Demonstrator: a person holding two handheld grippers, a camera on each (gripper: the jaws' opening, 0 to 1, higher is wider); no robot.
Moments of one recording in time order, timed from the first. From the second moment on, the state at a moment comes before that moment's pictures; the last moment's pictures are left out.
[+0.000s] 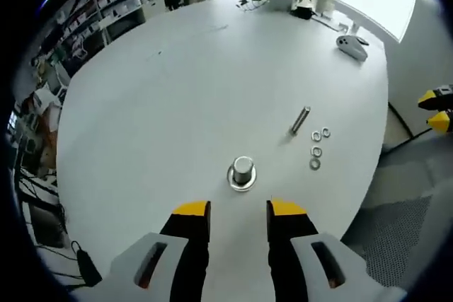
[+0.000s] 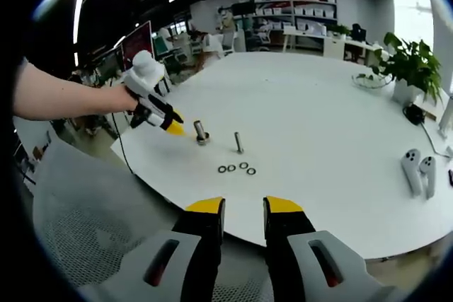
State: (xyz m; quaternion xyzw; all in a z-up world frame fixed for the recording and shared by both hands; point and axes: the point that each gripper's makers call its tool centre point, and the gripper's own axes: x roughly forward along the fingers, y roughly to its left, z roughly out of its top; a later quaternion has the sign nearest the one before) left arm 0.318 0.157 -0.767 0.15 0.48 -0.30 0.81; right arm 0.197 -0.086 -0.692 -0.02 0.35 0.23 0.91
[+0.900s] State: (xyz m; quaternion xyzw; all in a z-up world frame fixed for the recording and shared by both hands) left arm 0.240 0.155 -0.702 0.06 0.40 -0.33 0.85; right arm 0.196 -0.091 -0.699 -0.03 0.38 0.22 0.90
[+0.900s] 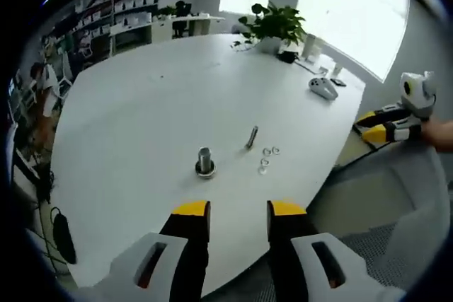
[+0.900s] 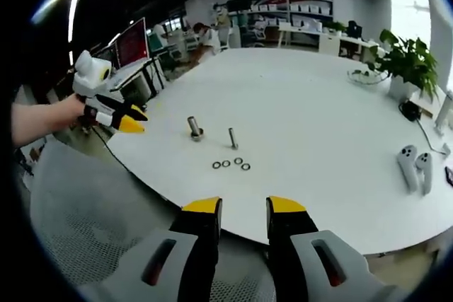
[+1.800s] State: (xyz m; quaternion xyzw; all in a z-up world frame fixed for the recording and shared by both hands) left arm 0.173 0.176 -0.673 0.02 0.36 -0.33 0.87; right arm 0.194 -0.092 -0.701 -0.03 0.38 0.22 0.90
